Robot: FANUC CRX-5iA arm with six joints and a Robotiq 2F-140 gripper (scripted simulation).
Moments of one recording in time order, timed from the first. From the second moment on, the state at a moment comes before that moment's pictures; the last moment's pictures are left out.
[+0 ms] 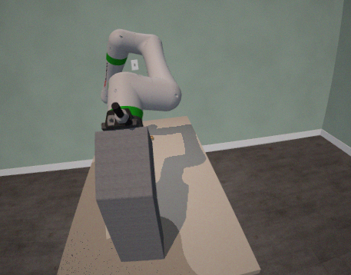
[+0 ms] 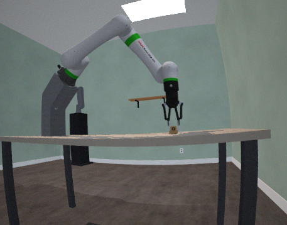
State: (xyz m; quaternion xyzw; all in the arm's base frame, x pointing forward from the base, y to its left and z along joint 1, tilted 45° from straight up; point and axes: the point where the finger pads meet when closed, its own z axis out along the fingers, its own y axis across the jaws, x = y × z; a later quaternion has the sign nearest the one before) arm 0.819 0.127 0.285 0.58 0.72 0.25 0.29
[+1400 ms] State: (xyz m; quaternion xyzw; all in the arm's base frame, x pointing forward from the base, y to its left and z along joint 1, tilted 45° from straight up) arm 0.816 0.127 0.288 0.58 0.72 0.25 0.29
